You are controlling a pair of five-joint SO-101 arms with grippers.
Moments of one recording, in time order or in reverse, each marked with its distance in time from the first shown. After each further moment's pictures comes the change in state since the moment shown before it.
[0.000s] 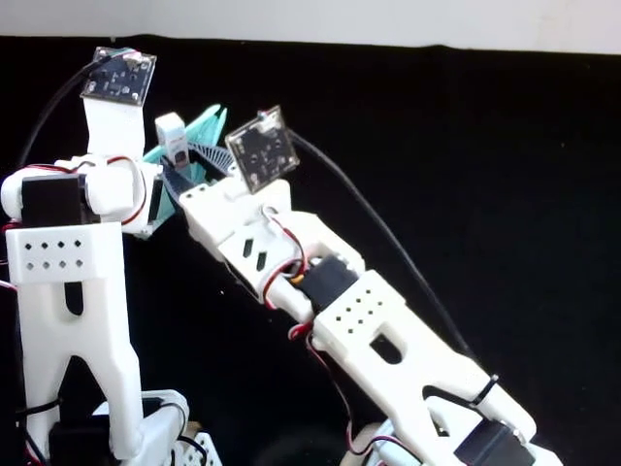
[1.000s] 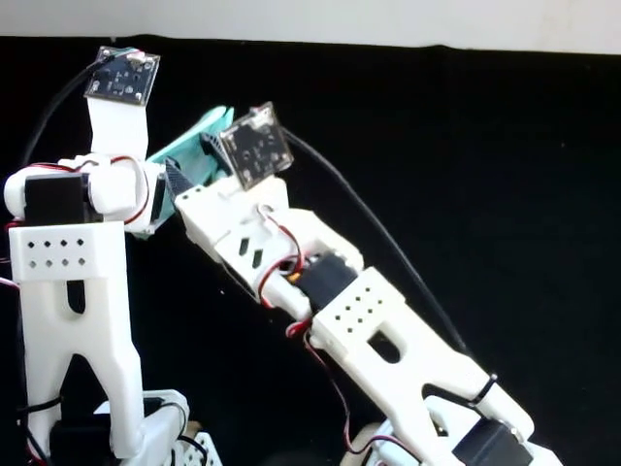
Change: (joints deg) left arm 0.1 0.0 -0.1 0.0 0.0; right arm 0.4 -1.1 -6.1 10.8 0.0
